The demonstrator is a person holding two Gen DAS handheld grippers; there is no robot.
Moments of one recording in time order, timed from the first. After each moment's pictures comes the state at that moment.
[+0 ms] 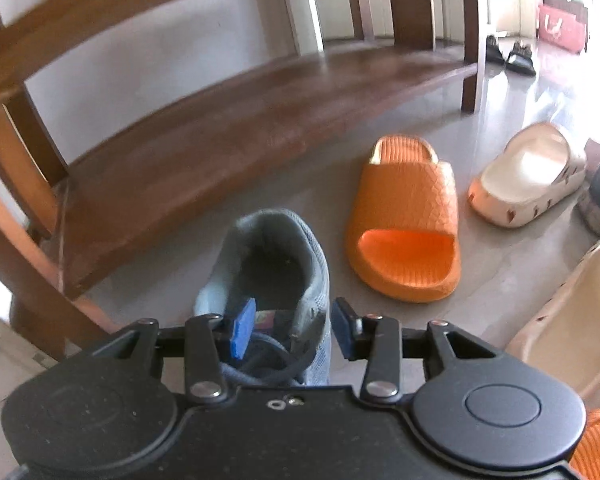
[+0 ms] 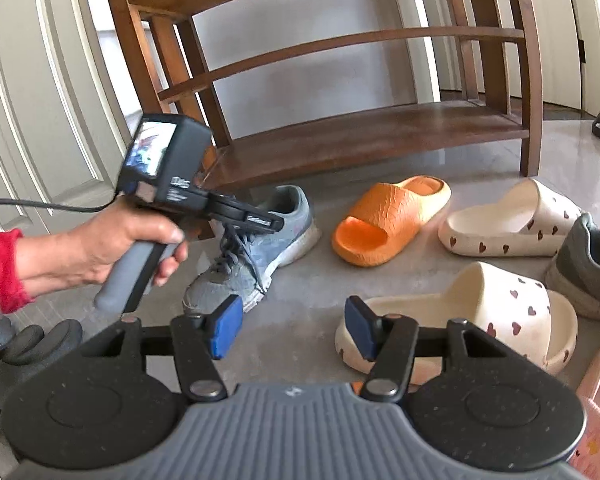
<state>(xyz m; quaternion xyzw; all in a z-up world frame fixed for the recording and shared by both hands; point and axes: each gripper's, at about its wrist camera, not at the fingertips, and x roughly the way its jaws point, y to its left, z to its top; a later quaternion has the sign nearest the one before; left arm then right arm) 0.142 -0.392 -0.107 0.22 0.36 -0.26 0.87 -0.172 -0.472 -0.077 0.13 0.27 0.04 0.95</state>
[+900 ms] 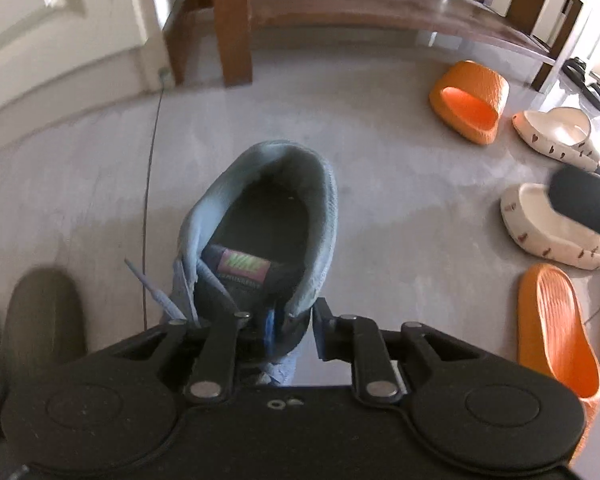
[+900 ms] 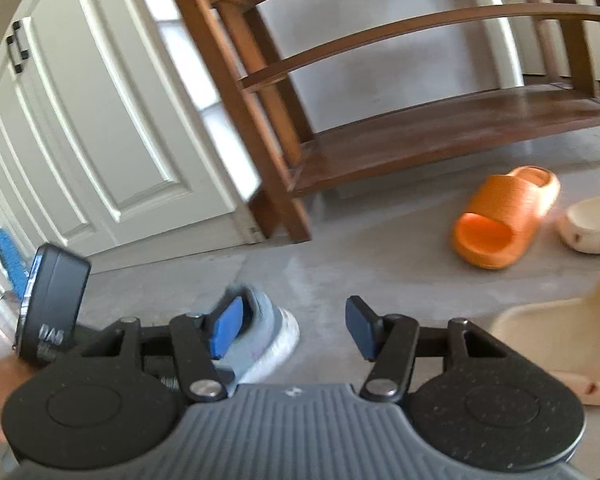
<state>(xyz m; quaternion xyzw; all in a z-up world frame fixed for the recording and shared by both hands) 0.006 -0.222 -0.096 0.06 0.53 -0.13 0.83 -0.120 -0.398 -0.077 0.17 0.25 0.15 0.94</state>
